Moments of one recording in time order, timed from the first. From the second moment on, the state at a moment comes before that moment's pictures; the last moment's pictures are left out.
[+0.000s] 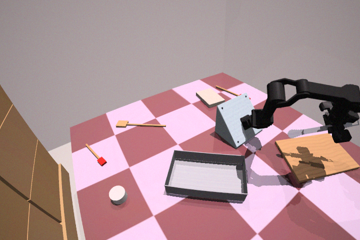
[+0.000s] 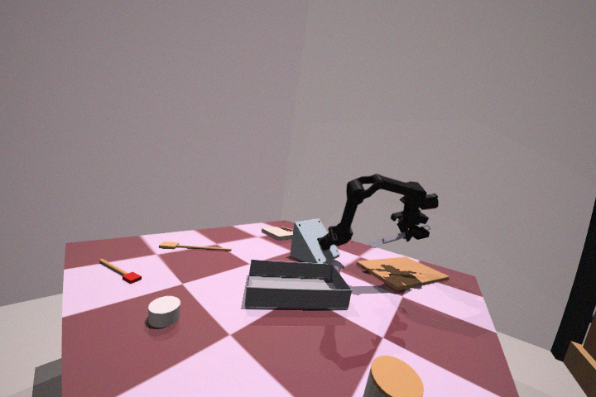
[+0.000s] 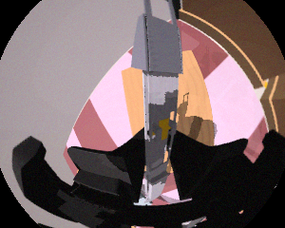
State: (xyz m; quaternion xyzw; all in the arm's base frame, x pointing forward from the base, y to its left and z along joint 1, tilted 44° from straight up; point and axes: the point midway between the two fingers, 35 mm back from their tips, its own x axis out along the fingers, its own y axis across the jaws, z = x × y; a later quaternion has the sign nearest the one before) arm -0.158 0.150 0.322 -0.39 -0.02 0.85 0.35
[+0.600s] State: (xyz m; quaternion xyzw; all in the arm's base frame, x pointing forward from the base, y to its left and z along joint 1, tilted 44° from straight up) arm -0.151 0.140 0.341 -0.21 -0.11 0.92 0.31
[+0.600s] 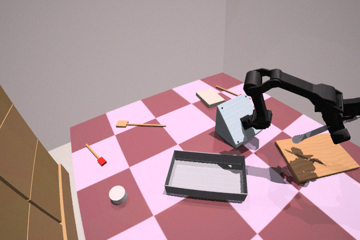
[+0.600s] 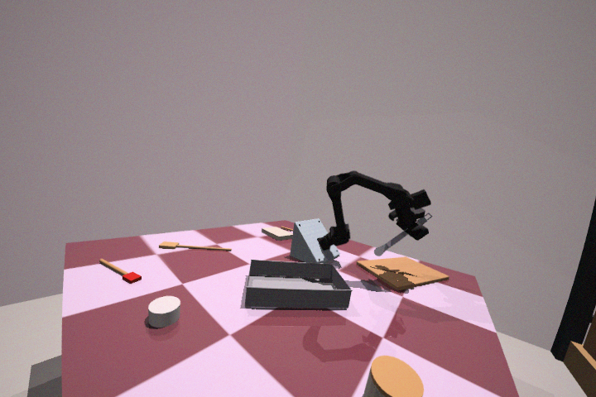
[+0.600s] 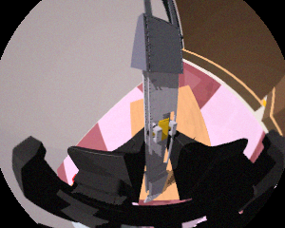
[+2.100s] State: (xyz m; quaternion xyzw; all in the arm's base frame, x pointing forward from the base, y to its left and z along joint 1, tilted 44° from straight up) arm -0.140 0.105 0.359 -0.05 -0.32 0.90 0.28
